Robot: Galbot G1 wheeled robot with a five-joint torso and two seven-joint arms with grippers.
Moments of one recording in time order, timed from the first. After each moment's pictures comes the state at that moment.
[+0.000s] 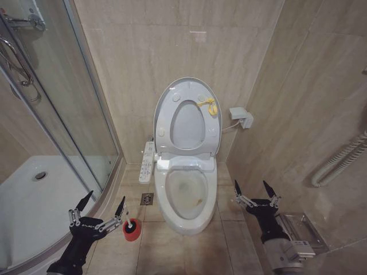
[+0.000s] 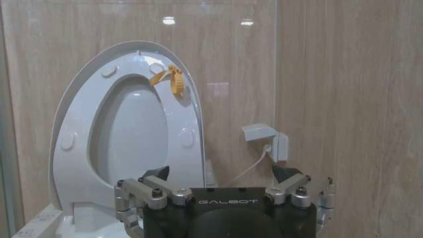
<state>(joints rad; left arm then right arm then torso) 1.99 -1.24 -0.76 -2.50 -0.30 -0.07 0.04 -1.73 1.44 0.62 2.35 0.17 0.00 0.09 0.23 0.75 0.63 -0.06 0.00</state>
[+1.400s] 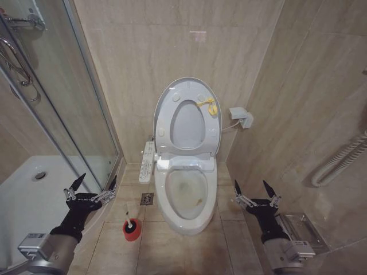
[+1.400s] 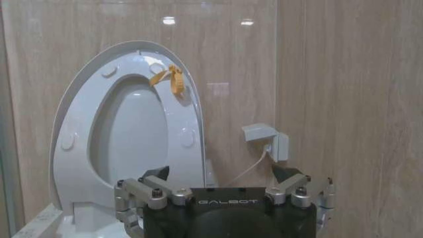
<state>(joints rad) 1.66 -1.35 -0.82 -2.47 -0.26 0.26 0.10 -1.73 1.44 0.62 2.35 0.17 0.00 0.09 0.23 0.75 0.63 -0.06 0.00</state>
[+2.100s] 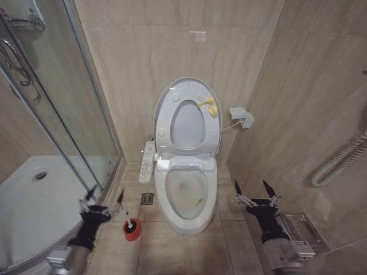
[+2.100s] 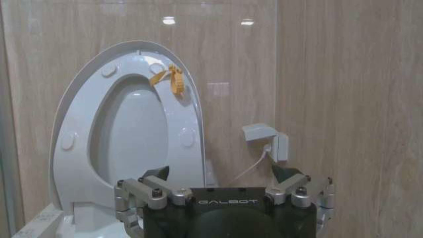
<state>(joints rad) 1.71 -1.42 -0.67 -2.23 -0.13 0.01 0.11 -1.73 1.44 0.62 2.35 0.17 0.00 0.09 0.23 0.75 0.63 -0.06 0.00</state>
